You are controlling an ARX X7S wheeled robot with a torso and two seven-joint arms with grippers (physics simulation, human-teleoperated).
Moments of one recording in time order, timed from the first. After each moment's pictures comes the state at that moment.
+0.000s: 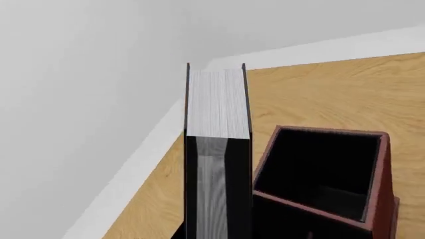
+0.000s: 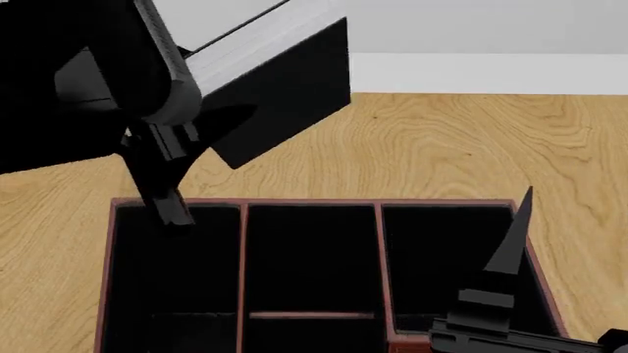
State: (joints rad) left arm -1.59 -0.50 0.77 0.23 -1.02 -1.20 0.16; right arm 0.24 1.05 -0.31 -0.99 0.79 0.34 1.12
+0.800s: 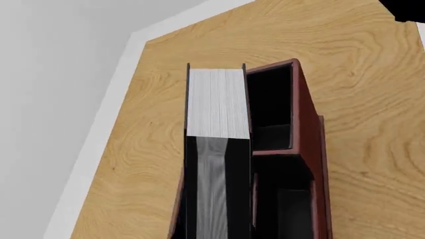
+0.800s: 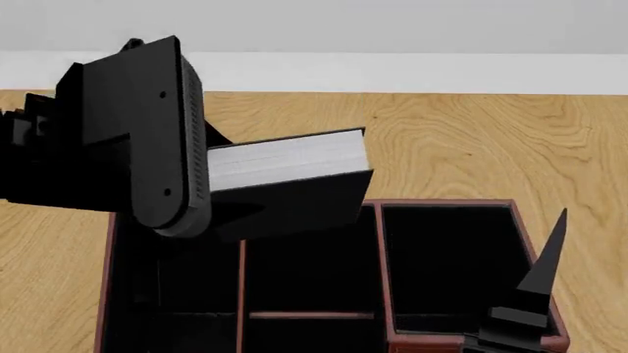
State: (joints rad) left arm -1.68 -0.54 1.08 0.21 -0.83 -1.03 0.59; right arm 0.08 1.10 -0.26 -0.95 0.73 0.21 1.13
